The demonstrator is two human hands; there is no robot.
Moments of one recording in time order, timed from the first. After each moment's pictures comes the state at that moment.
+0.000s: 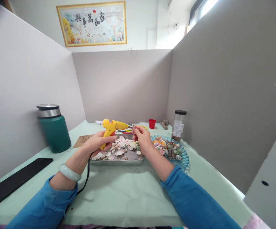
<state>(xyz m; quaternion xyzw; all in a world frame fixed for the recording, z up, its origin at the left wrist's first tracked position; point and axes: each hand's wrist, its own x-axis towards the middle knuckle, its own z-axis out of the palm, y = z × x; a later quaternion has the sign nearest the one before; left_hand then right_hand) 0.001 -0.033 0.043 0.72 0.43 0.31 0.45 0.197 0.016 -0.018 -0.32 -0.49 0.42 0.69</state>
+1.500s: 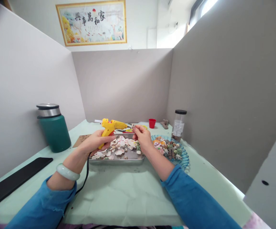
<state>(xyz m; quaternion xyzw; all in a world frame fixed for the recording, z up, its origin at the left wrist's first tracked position) -0.002 -0.032 0.043 0.72 0.44 0.31 0.43 0.198 0.016 -0.018 -0.34 -0.48 0.42 0.69</state>
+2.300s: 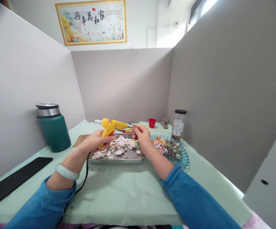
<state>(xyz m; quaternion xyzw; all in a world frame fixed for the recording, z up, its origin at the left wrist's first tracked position) -0.003 -0.031 0.042 0.73 0.43 0.32 0.42 0.198 0.016 -0.019 -0.34 -0.49 0.42 0.69</state>
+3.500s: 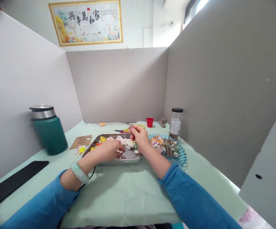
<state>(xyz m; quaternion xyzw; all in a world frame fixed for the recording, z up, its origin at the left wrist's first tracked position) 0.036 -0.011 0.014 0.91 0.41 0.00 -0.04 0.197 0.013 -0.017 -0.35 -0.49 0.42 0.69</state>
